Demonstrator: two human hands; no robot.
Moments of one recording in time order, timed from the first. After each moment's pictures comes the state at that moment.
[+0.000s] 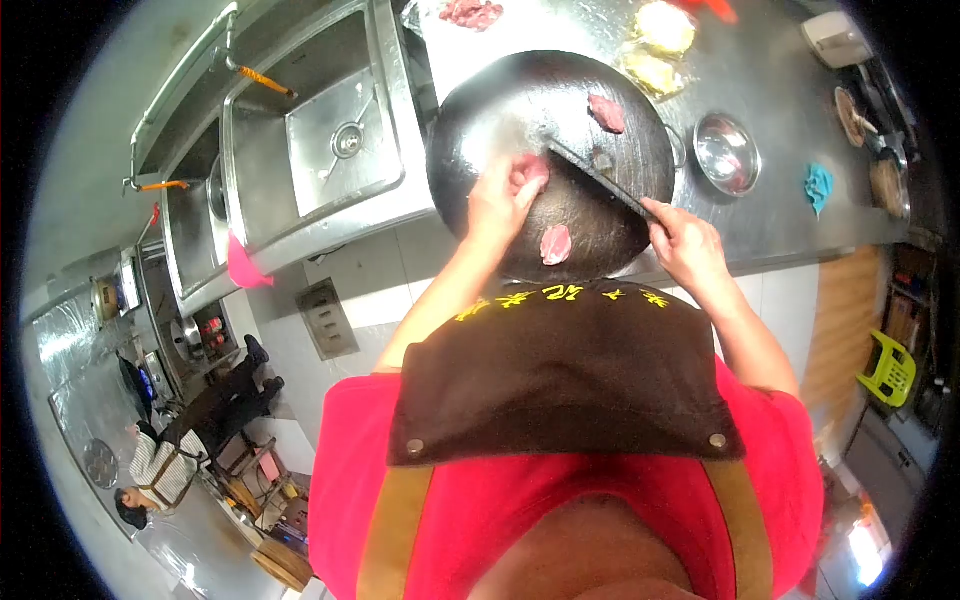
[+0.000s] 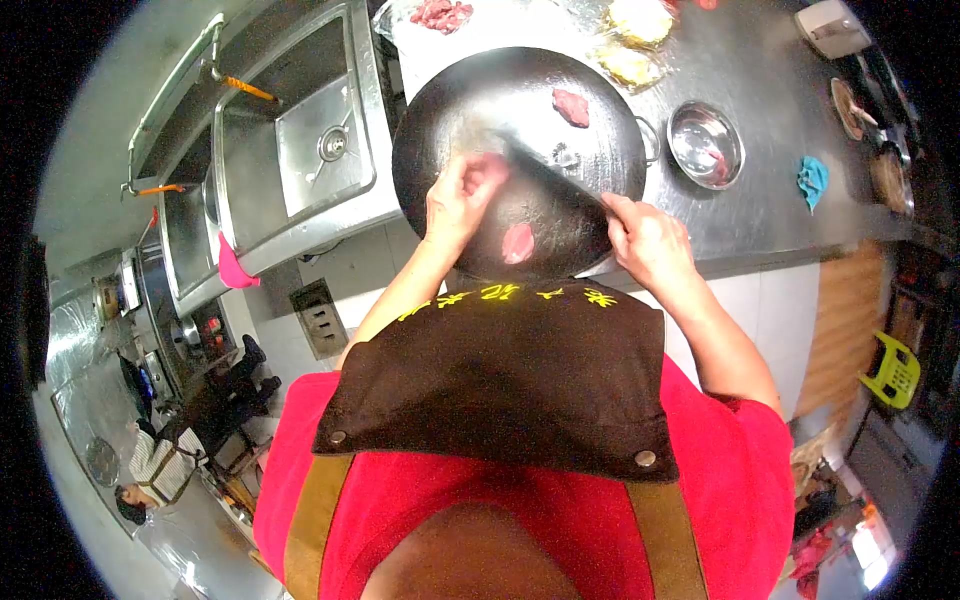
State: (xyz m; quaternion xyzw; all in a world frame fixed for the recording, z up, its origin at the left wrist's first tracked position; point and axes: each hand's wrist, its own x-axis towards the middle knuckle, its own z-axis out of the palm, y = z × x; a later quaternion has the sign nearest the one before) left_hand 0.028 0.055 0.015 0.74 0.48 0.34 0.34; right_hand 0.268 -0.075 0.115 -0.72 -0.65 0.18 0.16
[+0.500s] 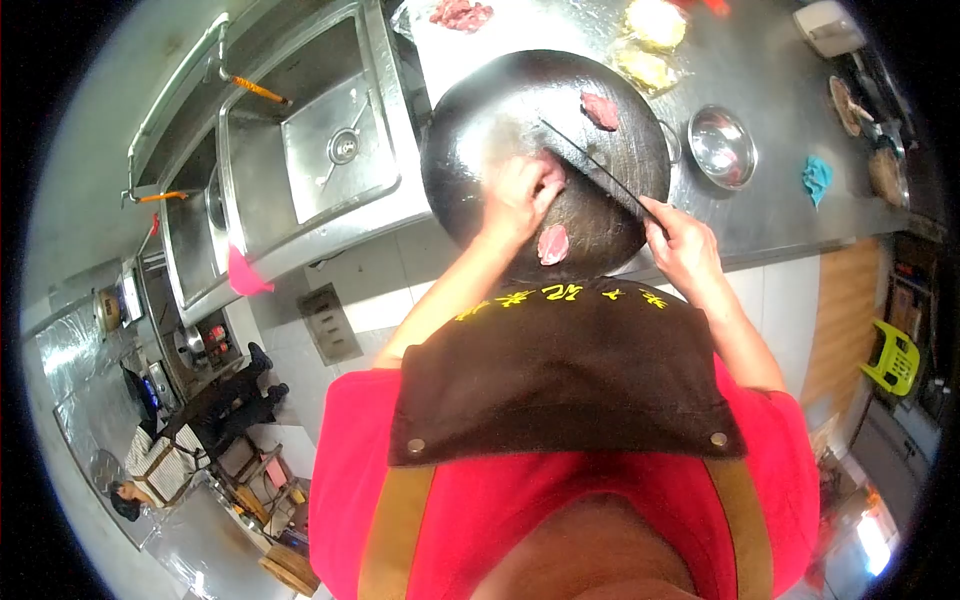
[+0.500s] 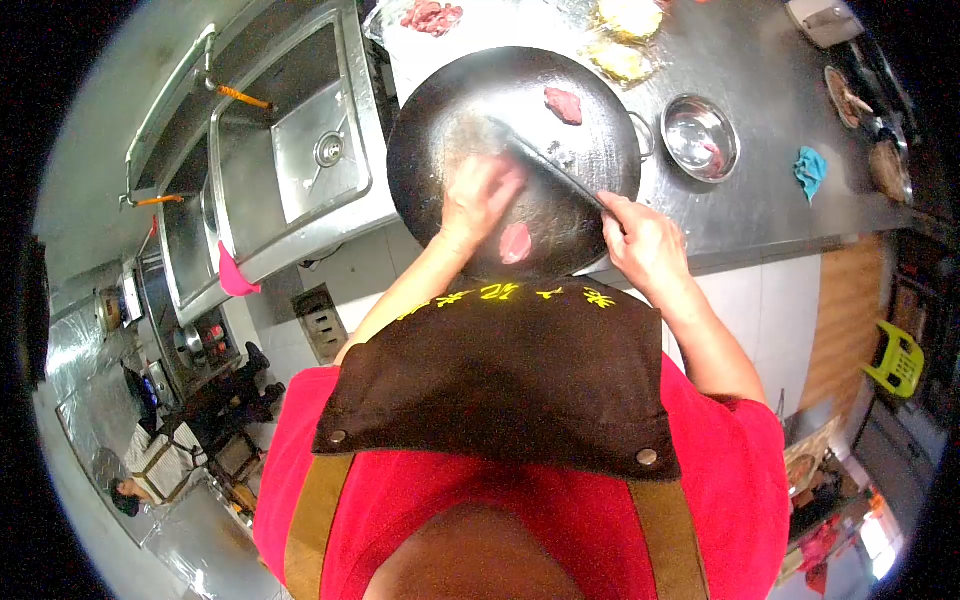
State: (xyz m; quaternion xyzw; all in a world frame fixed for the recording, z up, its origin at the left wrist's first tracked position) left_hand 0.047 0.055 0.015 0.82 0.38 0.32 0.28; right_hand 0.261 -0.082 0.110 -0.73 -0.61 0.19 0.24
